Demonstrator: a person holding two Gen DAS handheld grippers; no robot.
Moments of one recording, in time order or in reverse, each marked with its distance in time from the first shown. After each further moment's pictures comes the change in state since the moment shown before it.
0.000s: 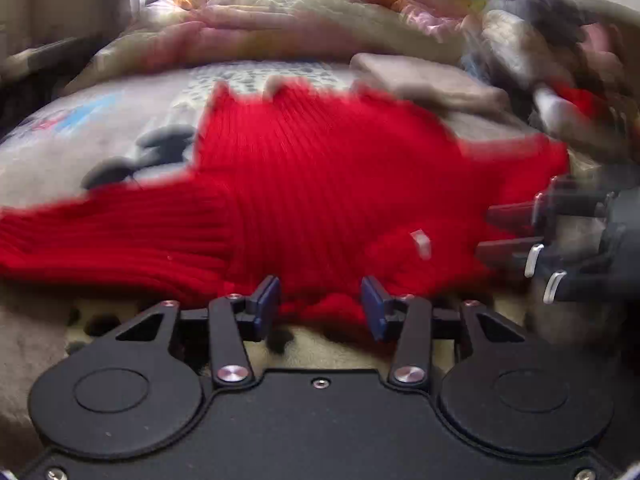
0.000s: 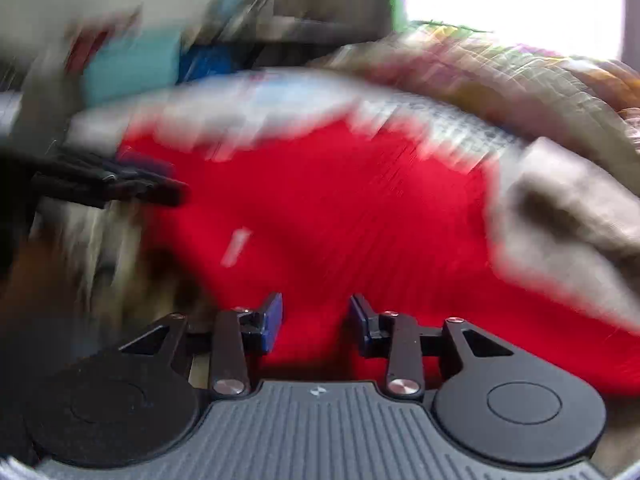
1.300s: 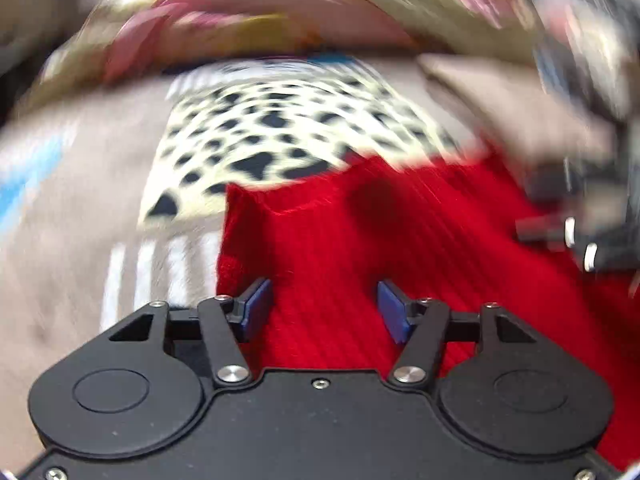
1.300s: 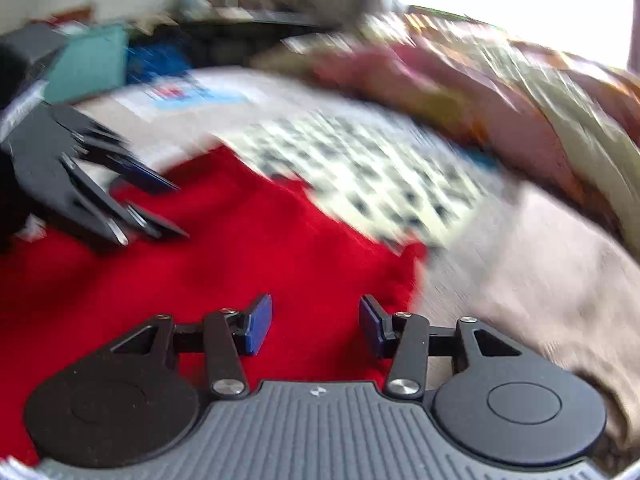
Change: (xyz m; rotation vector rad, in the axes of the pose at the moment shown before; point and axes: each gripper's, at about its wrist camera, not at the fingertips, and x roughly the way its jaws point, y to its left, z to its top) left arm 0.219 0.137 0.169 -0.096 0.195 -0.053; right arm 0.157 -0.152 0.111 0.043 0.068 -0.066
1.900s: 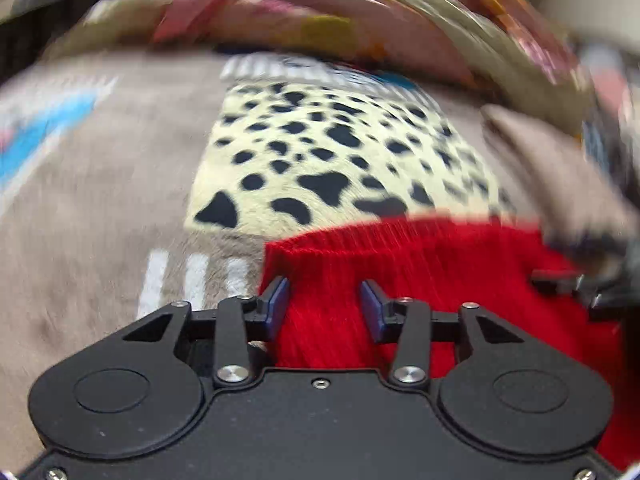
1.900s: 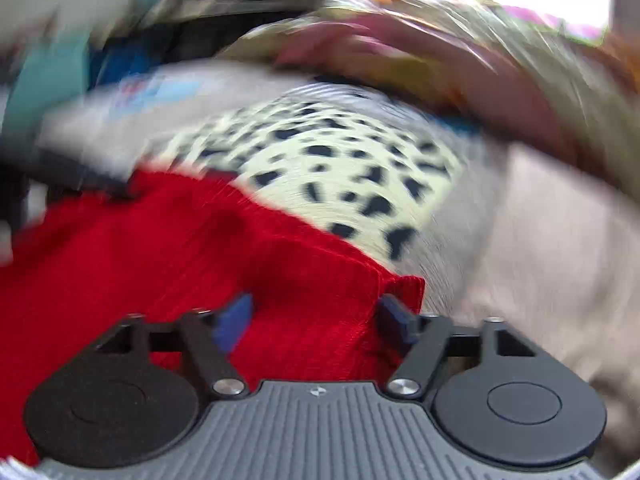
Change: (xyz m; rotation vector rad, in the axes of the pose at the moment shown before) left arm 0.016 0.039 0.027 -0.194 0.016 -0.010; right arm 0.038 -0.039 0.016 0.183 0.022 0.043
